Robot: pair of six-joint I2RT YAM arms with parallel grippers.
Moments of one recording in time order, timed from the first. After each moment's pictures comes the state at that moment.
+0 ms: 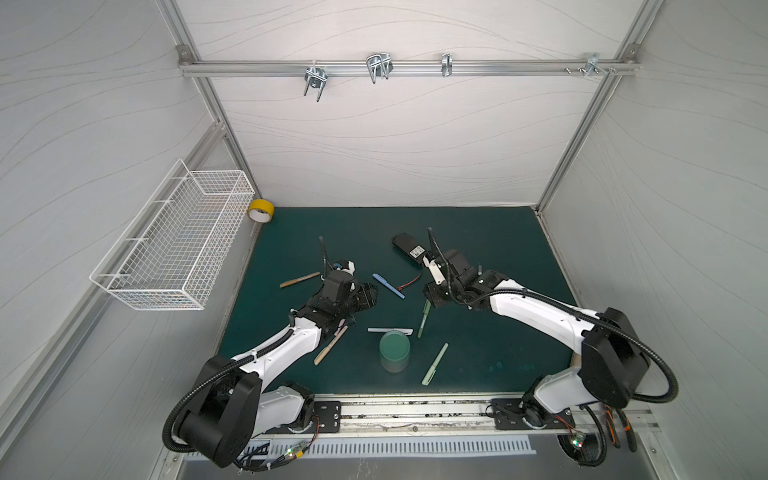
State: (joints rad) left arm -0.42 1.20 0.54 0.00 0.13 -0.66; right arm 0.77 1.48 1.02 -0.46 0.02 0.19
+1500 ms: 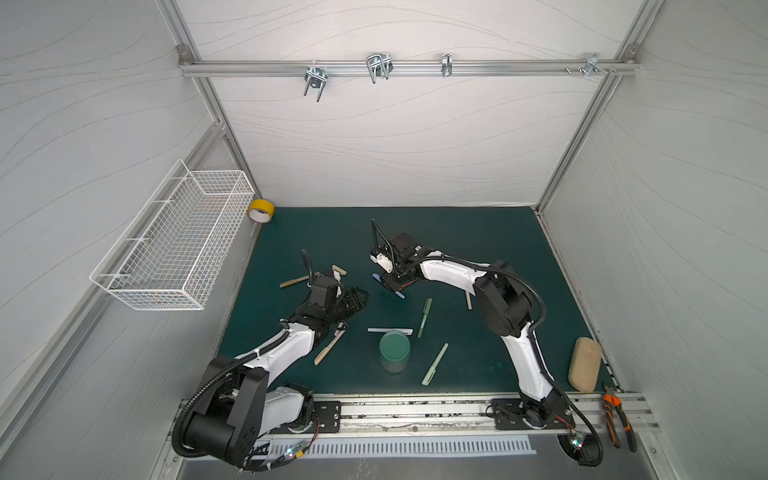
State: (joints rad) left arm -0.27 1.21 0.43 0.07 0.28 -0.85; right arm 0.81 2.24 1.71 -0.52 -0.11 -0.13
